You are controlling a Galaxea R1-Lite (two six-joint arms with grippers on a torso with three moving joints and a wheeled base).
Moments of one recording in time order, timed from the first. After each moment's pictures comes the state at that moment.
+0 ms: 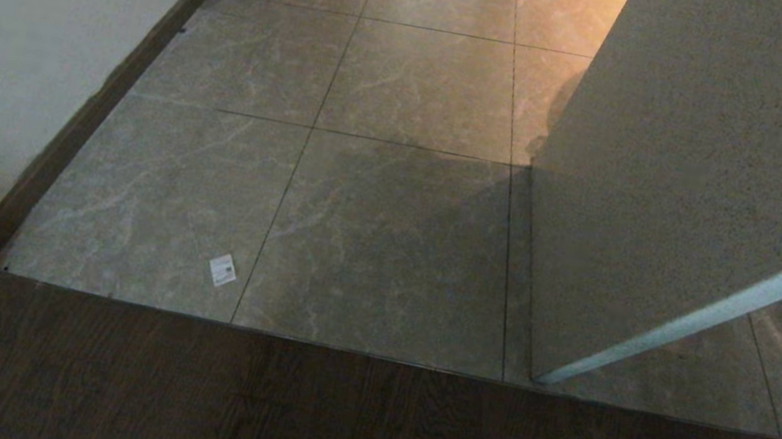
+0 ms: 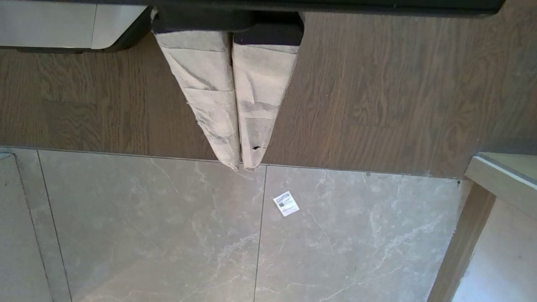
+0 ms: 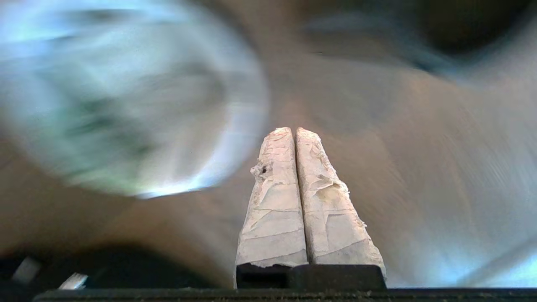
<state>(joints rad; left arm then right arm) 0.00 0.00 0.00 0.01 0.00 0.00 -1.49 1.97 -0.92 0.05 0.61 -0.68</state>
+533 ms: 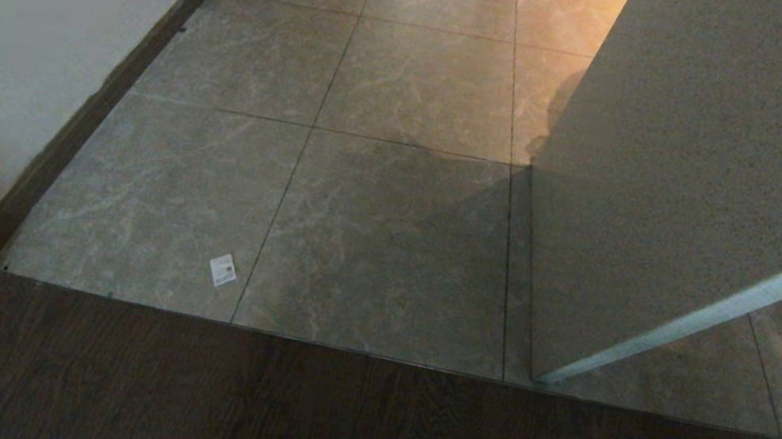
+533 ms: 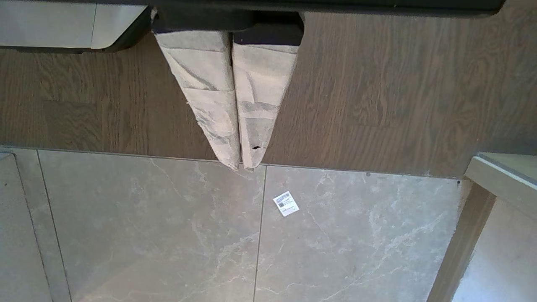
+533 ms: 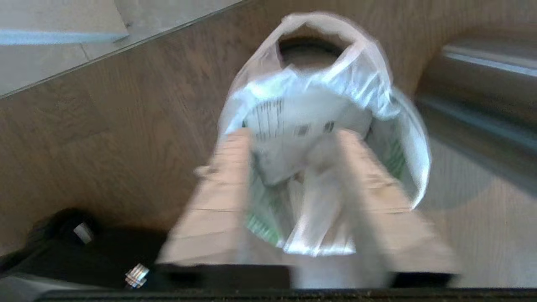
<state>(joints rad) 0.00 0.00 0.00 0.01 0.00 0.00 -1.07 1.84 -0.87 -0.01 0.63 -0.51</state>
